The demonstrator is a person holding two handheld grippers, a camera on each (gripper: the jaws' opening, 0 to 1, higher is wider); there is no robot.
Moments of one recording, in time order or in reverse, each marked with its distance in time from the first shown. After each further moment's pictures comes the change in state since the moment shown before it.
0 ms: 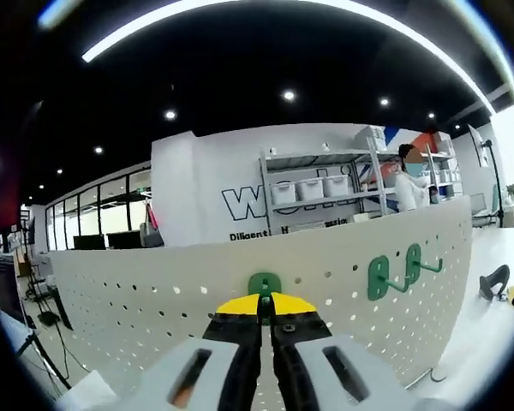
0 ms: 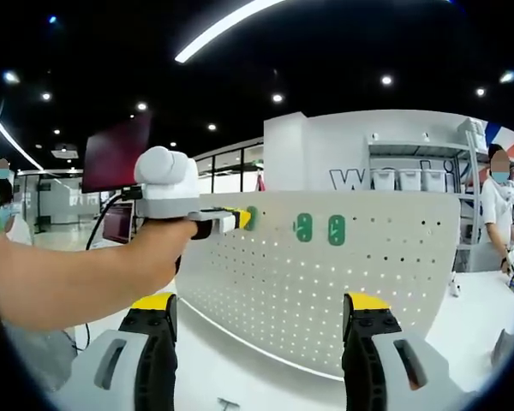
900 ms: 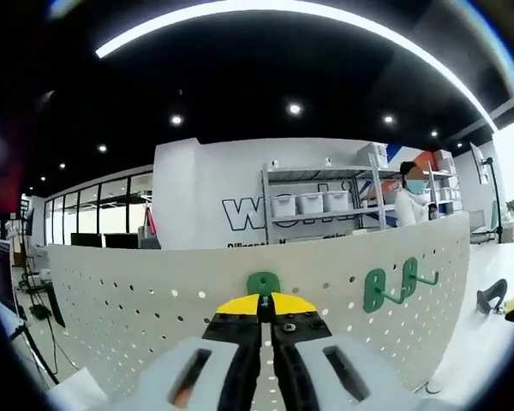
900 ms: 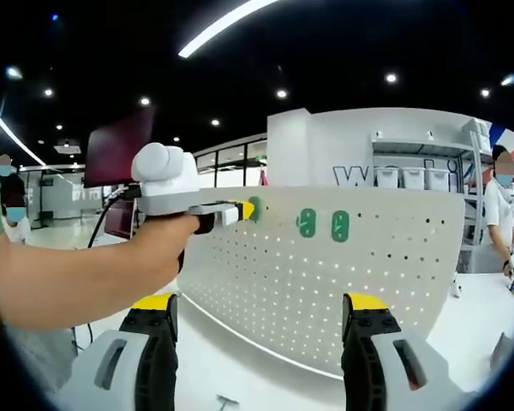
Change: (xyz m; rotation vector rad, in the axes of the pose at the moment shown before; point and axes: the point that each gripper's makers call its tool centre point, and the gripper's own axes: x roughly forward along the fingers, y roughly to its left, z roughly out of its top) left arm 0.000 -0.004 0.007 0.003 -0.066 -0.003; right arm 0.004 0.000 -0.006 -0.009 0.021 0.015
